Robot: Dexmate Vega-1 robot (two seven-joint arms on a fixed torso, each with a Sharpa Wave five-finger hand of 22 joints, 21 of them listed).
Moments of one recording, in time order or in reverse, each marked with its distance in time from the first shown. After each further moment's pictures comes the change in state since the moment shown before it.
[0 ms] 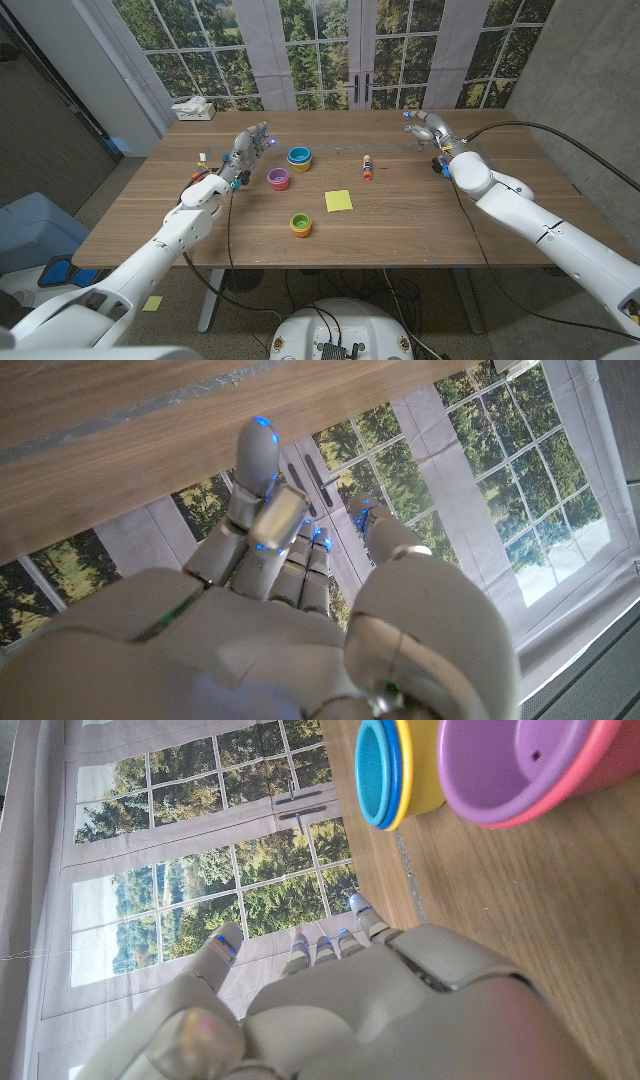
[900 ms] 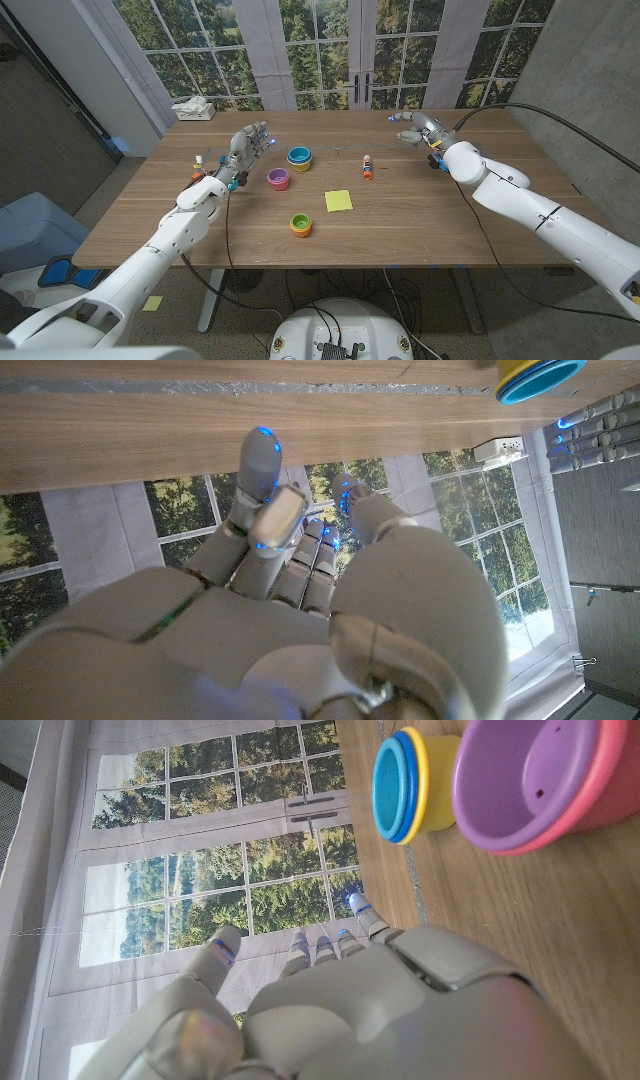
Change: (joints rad) left arm 0.057 0.015 -0.037 -0.078 -0.070 0.027 -0.011; left_hand -0.012 -0.006 -0.008 0.017 0.008 0.014 0.004 0.000 0.000 0.004 0.004 0.000 0.000 0.000 0.000 0.000 0.000 0.012 -0.002 -0.009 0.000; right arm 0.086 -0.046 -0.098 -0.045 -0.185 -0.089 0.137; right_hand 0.223 -0.020 -0.002 0.005 -0.020 0.037 -0.055 0.000 0.005 0.034 -0.051 0.000 0.005 -0.007 0.000 0.000 0.000 -0.063 0.027 0.060 -0.005
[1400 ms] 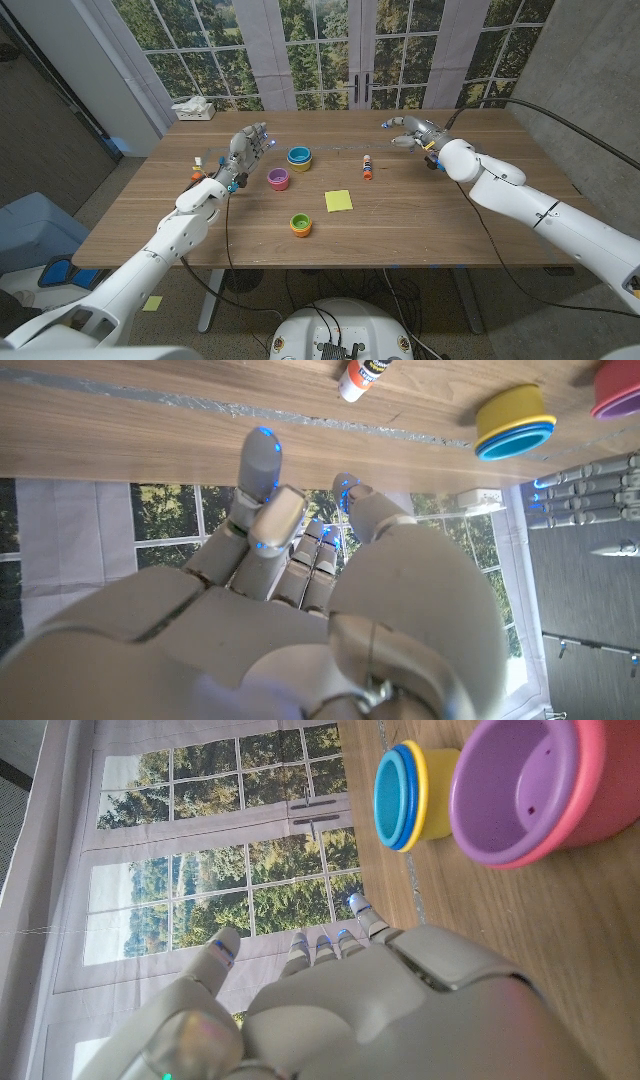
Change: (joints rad) left arm 0.034 0.011 -0.008 -0.046 -0.009 0.004 0.018; left_hand -0.008 -0.003 -0.003 0.003 0.000 0.000 0.000 0.000 0.000 0.005 -0.005 0.000 0.000 0.000 0.000 0.000 0.000 0.005 0.005 -0.008 0.000; right arm 0.045 -0.017 -0.061 -0.035 -0.109 -0.055 0.116; right_hand 0.016 0.002 -0.014 0.005 -0.011 0.004 0.004 0.000 0.005 -0.004 0.004 0.000 0.005 0.000 0.000 0.000 -0.003 -0.001 0.002 0.000 -0.010
